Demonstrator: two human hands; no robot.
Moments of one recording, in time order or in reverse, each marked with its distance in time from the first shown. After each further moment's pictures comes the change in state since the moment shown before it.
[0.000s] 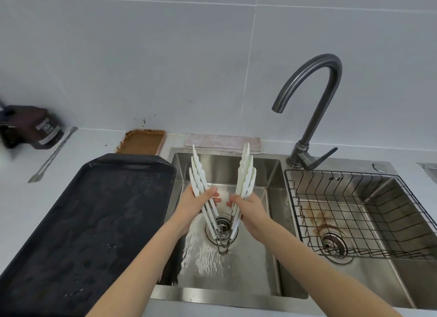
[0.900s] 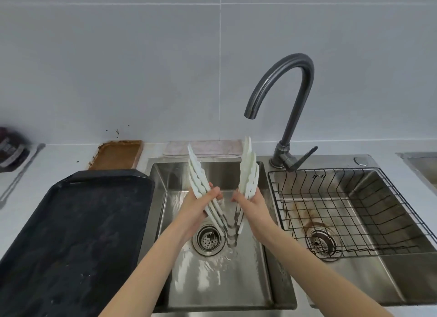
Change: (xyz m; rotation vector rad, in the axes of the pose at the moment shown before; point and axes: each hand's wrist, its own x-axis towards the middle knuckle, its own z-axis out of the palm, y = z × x) left_hand 0.020 0.018 0.050 -0.237 -0.160 -0.069; right_hand 0.008 -0.021 -0.046 -0.082 0.109 -0.170
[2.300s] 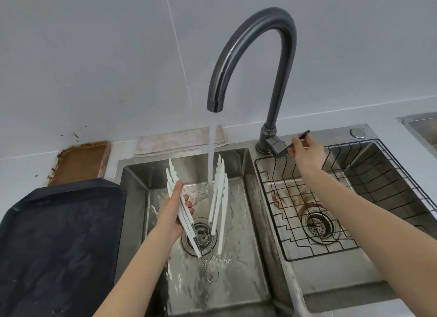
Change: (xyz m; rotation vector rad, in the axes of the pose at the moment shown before) left_hand 0.061 -0.024 0.000 -0.244 0.380 -0.334; right_hand 0.123 -0.015 -0.145 -0.164 0.674 -0.027
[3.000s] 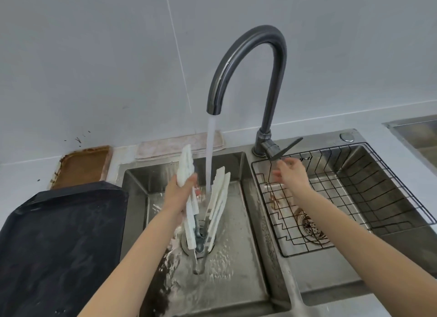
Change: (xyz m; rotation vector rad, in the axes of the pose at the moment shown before) left_hand -0.011 0.018 0.022 0.575 -0.020 0.304; right_hand -0.054 0.002 -0.010 -0.008 -0.247 0.188
